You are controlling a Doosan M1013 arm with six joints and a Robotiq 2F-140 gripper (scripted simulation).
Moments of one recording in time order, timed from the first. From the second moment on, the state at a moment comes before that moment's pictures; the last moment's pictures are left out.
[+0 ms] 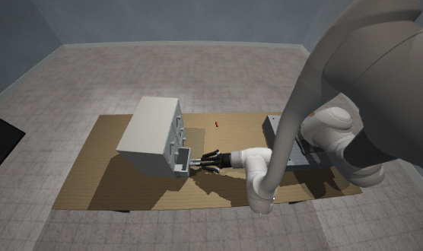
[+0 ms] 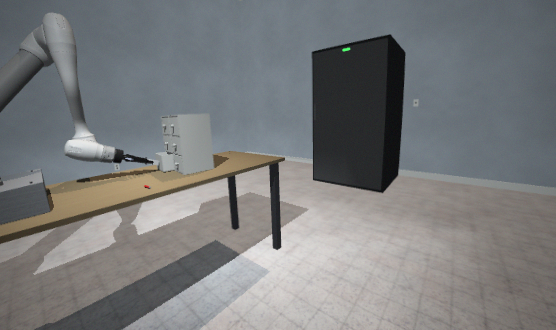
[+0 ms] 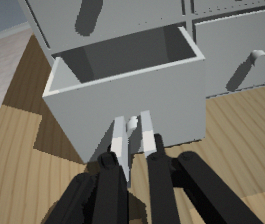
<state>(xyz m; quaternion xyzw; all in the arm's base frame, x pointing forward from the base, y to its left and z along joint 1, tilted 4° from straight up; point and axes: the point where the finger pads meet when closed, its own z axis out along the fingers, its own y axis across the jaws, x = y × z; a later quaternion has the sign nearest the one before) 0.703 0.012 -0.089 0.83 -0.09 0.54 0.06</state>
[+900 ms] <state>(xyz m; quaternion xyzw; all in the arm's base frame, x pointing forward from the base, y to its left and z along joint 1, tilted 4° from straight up) 0.699 0.013 -0.089 0.83 -0.09 0.54 0.06</state>
